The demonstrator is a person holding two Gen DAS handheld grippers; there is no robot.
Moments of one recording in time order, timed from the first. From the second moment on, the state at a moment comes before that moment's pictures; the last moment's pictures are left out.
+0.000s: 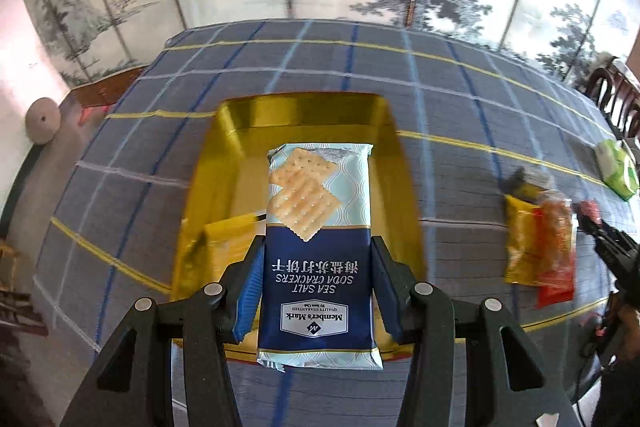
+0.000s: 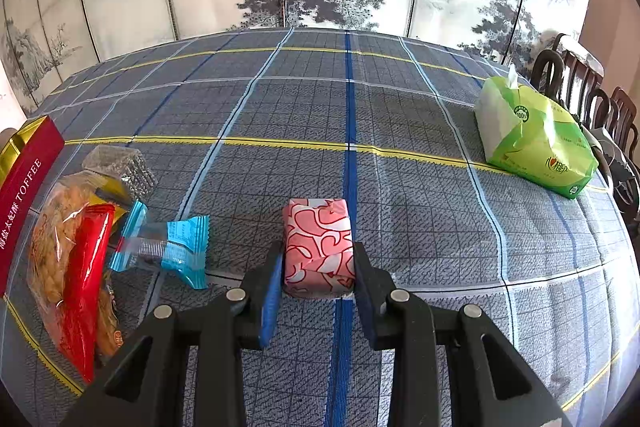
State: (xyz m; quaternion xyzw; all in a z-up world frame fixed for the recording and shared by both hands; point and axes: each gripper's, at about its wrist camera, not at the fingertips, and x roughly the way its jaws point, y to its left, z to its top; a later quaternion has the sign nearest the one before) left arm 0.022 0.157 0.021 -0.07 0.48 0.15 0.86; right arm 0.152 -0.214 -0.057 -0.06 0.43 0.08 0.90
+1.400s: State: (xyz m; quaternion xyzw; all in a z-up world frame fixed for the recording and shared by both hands) left arm 0.011 0.197 -0.019 -0.05 0.52 0.17 0.84; right arm 0.145 -0.217 -0.053 -0.07 0.42 0.07 0.90
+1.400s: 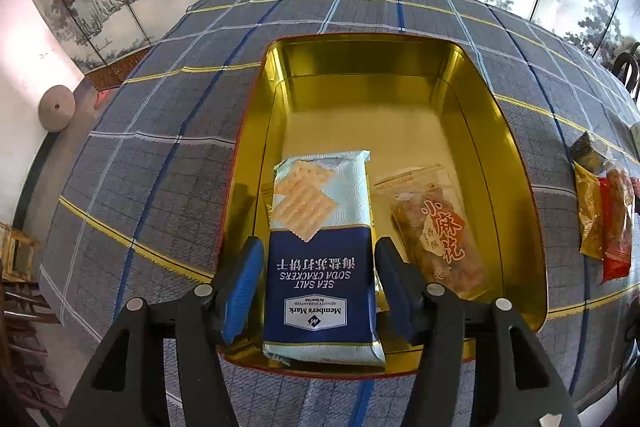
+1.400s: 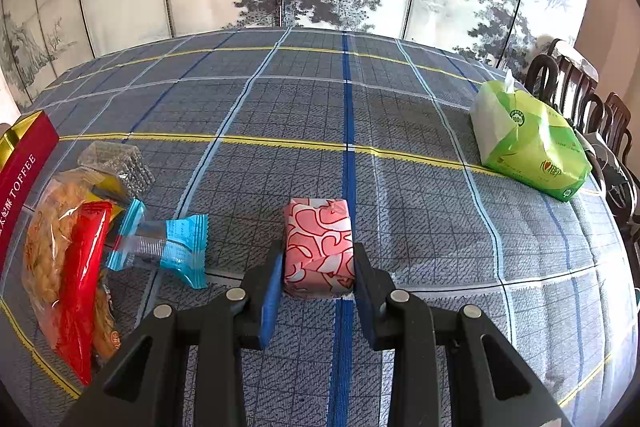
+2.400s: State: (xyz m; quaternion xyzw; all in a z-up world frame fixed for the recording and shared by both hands) left arm -0.023 0.195 0.008 -0.06 0.48 0.19 0.85; right arm 0.149 -0.216 -0.049 -0.04 0.43 0.04 0.90
